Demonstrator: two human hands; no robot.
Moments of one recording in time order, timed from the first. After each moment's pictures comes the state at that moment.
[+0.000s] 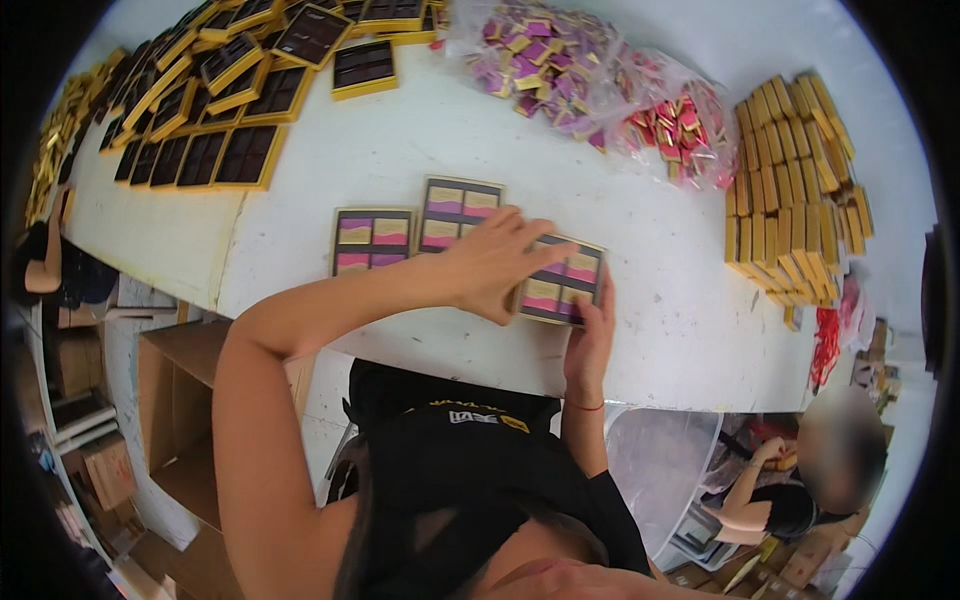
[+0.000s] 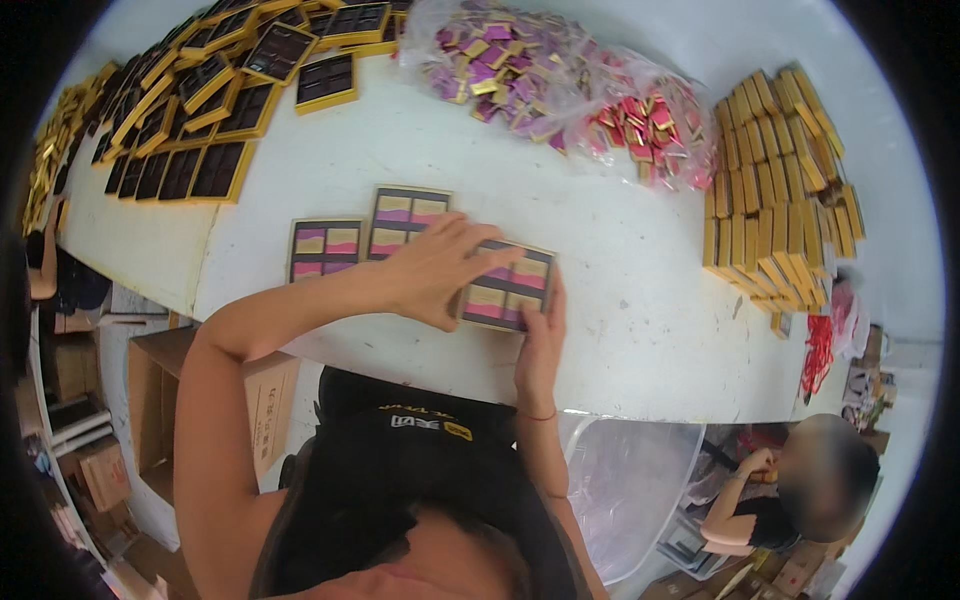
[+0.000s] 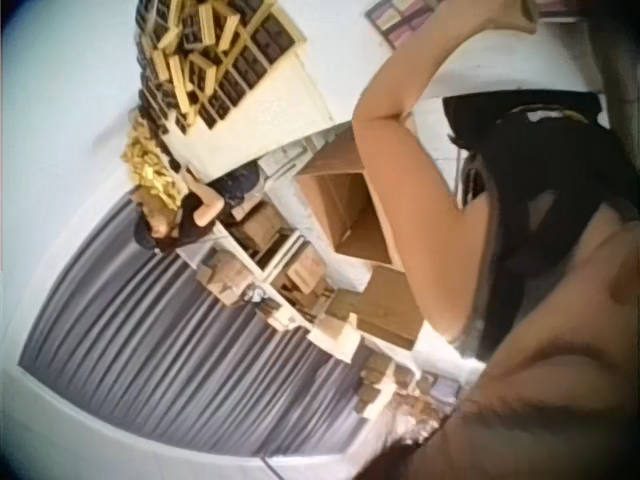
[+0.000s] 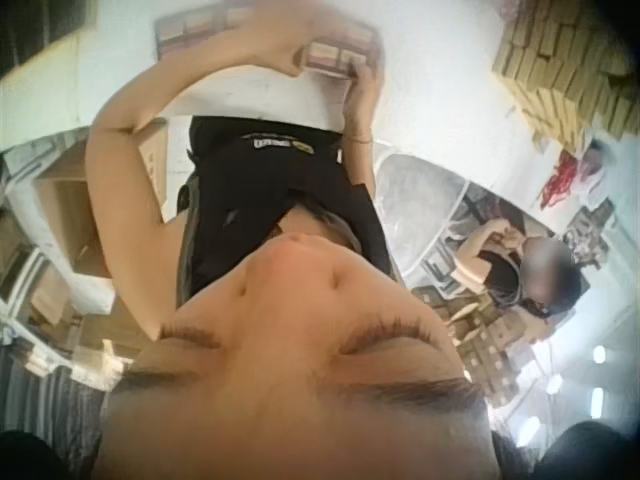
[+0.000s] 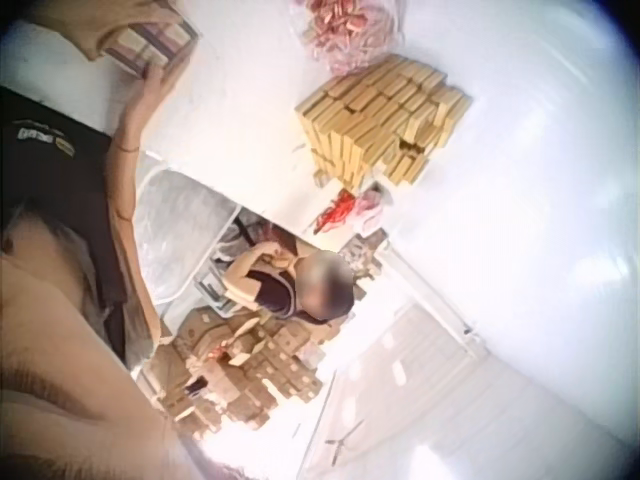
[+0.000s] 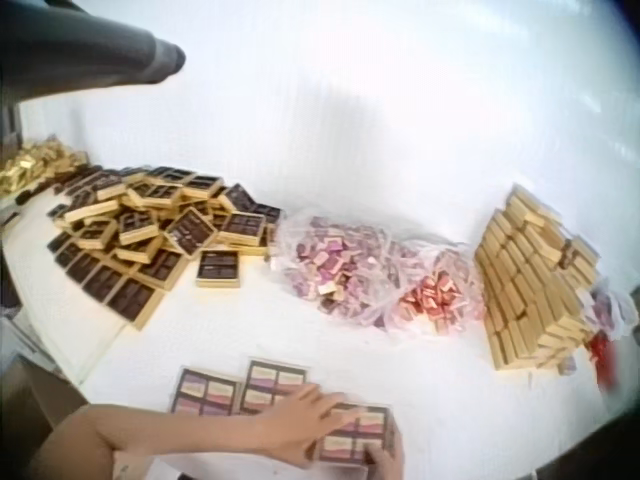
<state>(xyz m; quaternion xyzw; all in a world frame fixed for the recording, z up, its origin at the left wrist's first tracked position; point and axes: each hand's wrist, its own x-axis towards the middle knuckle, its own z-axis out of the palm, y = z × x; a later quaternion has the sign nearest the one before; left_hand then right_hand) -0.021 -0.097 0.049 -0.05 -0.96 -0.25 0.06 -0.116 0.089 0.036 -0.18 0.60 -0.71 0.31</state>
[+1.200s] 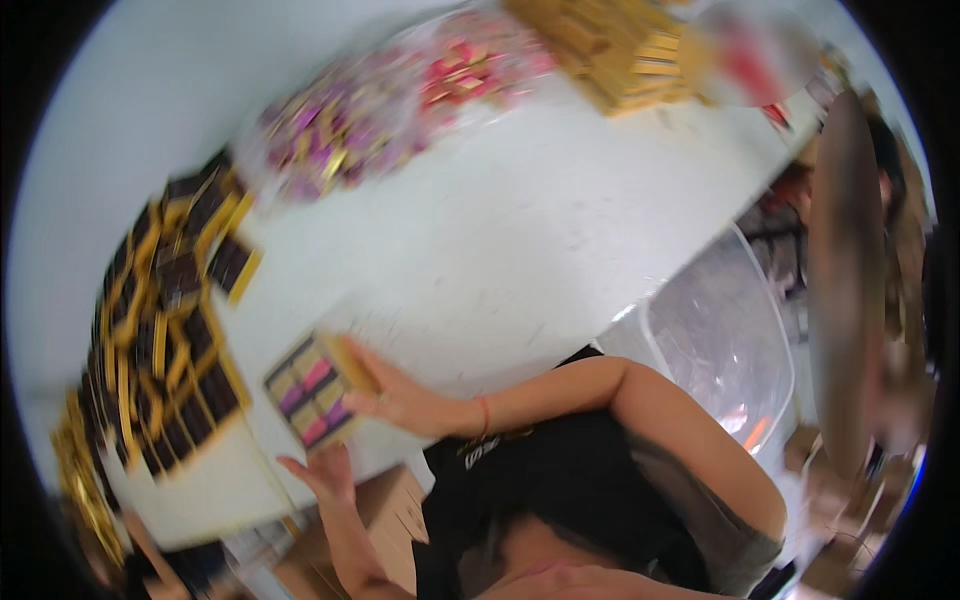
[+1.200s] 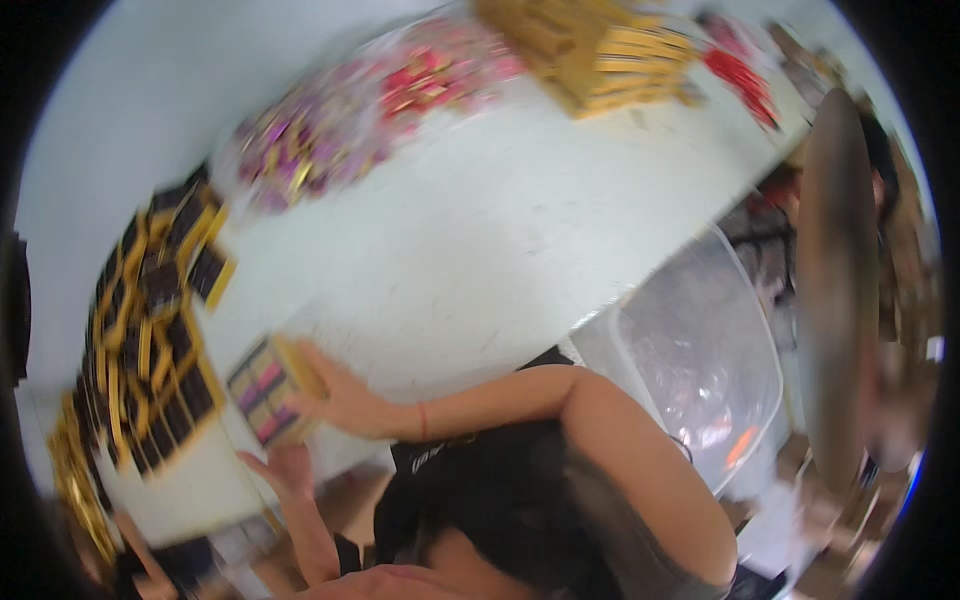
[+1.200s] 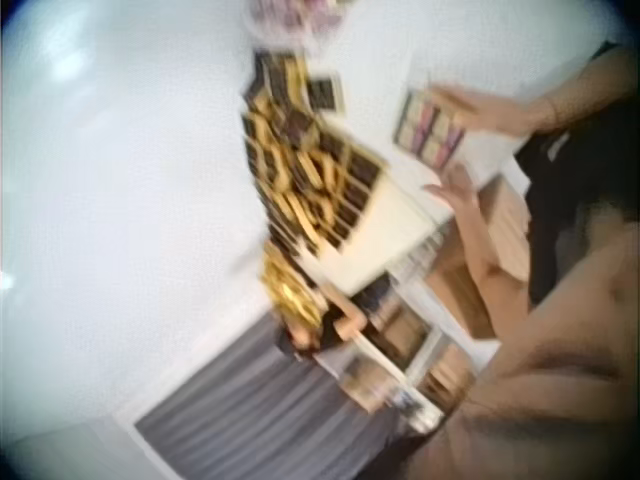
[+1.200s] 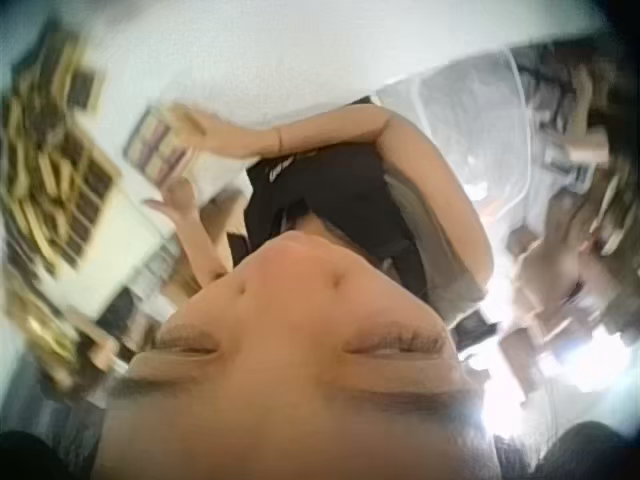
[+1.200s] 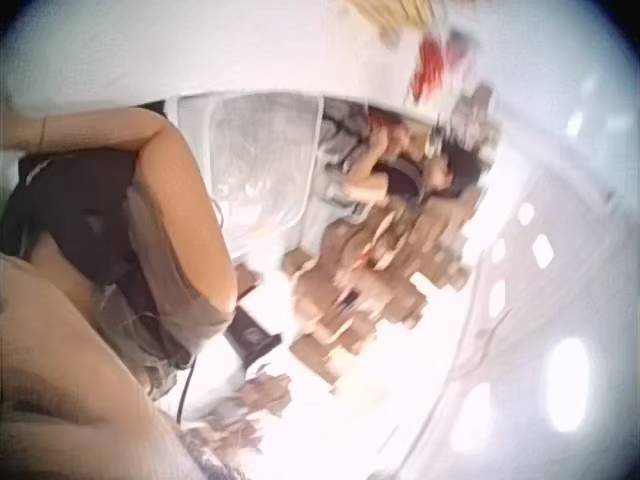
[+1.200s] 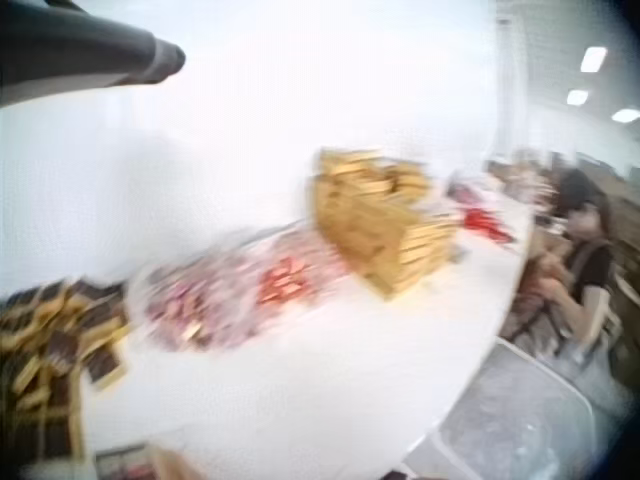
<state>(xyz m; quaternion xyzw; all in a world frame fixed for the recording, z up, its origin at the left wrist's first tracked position) 0.224 -0.150 -0.026 0.19 -0.34 -0.88 0.28 0.018 -0.018 0.038 -0.33 0.53 -0.65 0.44</state>
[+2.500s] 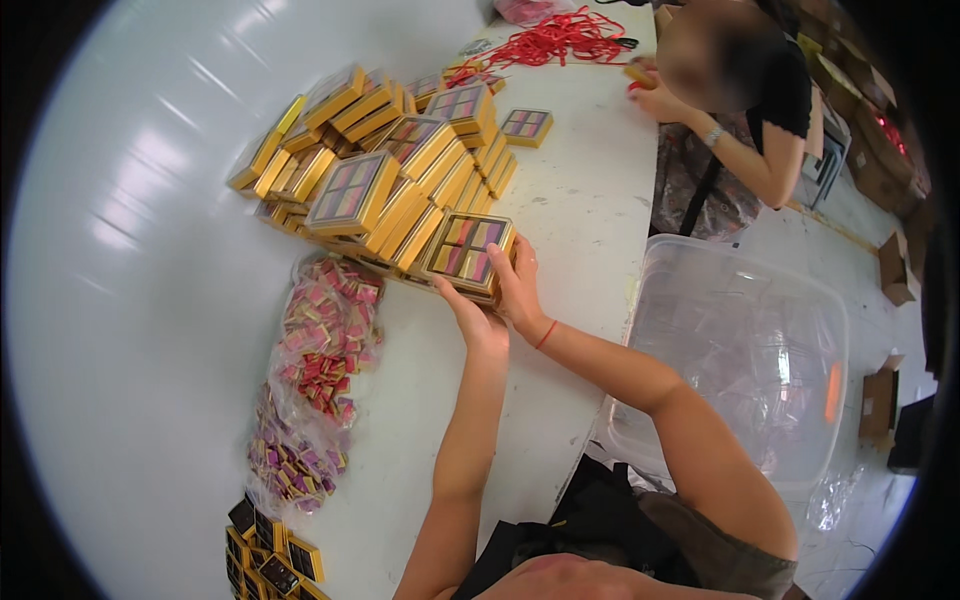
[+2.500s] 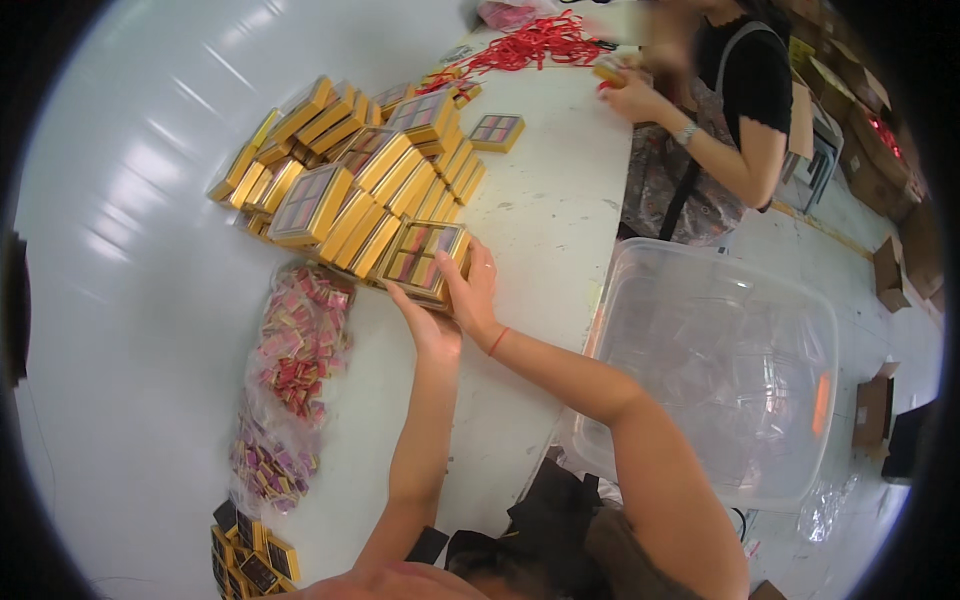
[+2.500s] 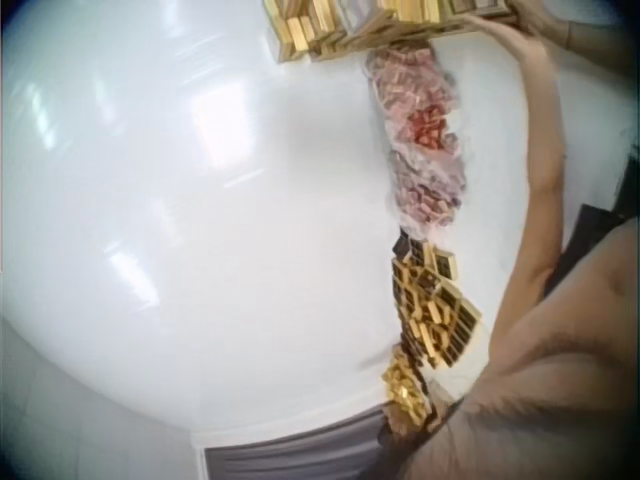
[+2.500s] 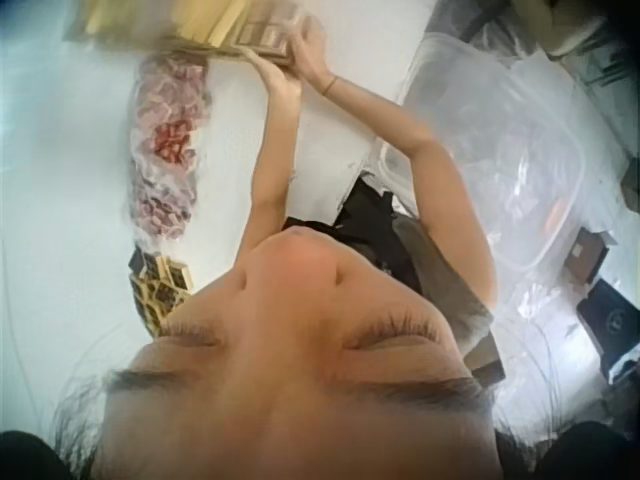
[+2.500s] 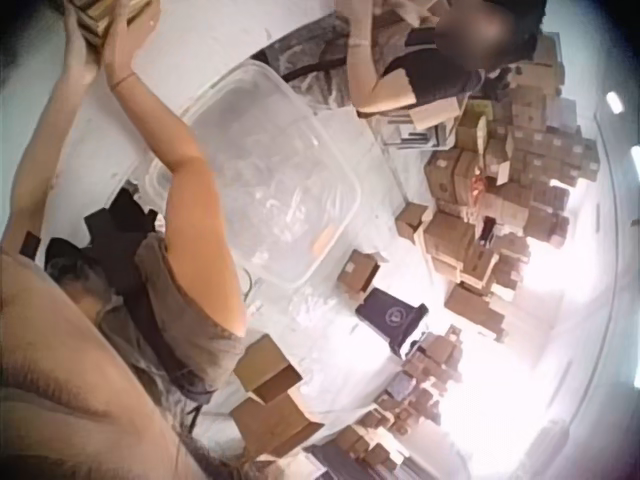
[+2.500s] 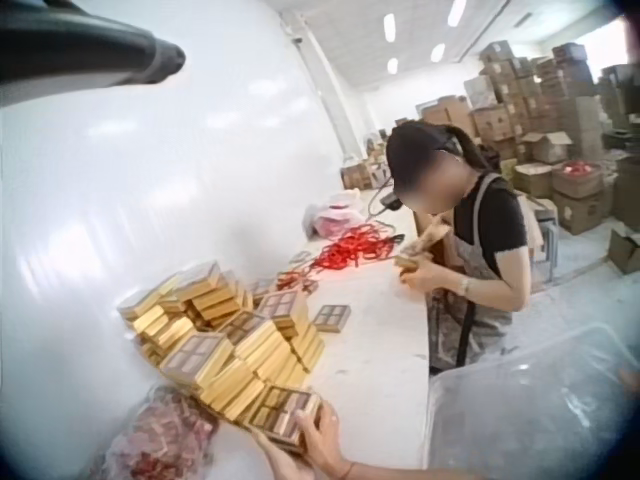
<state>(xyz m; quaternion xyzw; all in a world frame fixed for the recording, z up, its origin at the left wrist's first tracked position) -0.398 0.188 0.054 0.06 -0.43 -0.90 -0.03 -0.417 0.249 0.019 0.10 0.62 -0.74 -0.24</state>
